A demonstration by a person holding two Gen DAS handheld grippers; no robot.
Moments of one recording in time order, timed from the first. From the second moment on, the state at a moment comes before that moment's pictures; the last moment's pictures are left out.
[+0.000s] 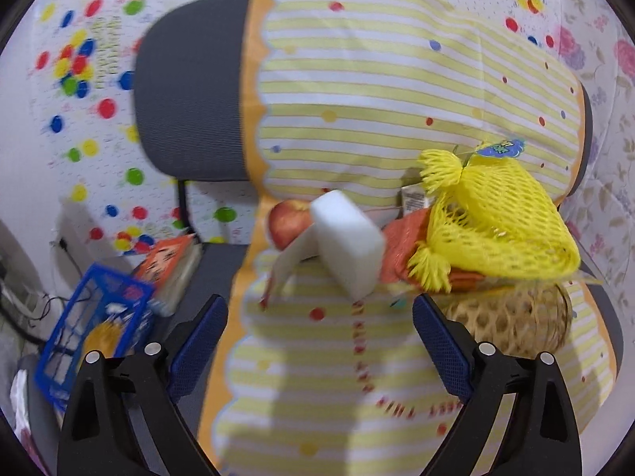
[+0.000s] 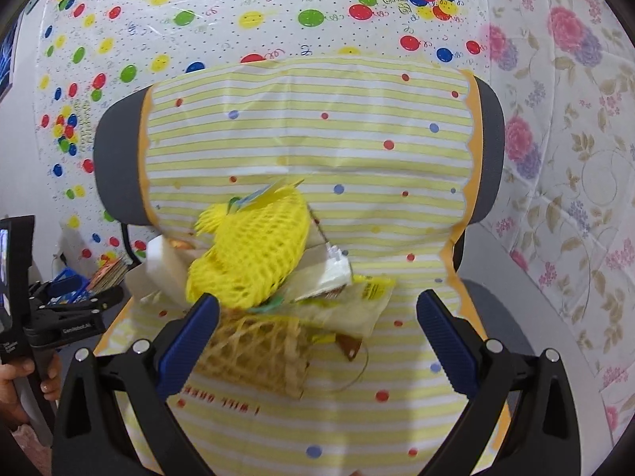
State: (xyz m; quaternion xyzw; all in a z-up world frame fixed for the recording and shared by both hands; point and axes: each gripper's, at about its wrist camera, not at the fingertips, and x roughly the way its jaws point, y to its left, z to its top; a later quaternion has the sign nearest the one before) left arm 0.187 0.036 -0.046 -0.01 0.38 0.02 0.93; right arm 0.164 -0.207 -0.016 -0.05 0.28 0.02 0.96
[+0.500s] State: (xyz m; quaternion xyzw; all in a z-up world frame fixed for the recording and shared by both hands) left arm 0.276 0.022 -0.082 -0.04 0.41 0.02 0.91; right arm 0.203 -0.219 -0.034 -0.06 0.32 0.02 0.95
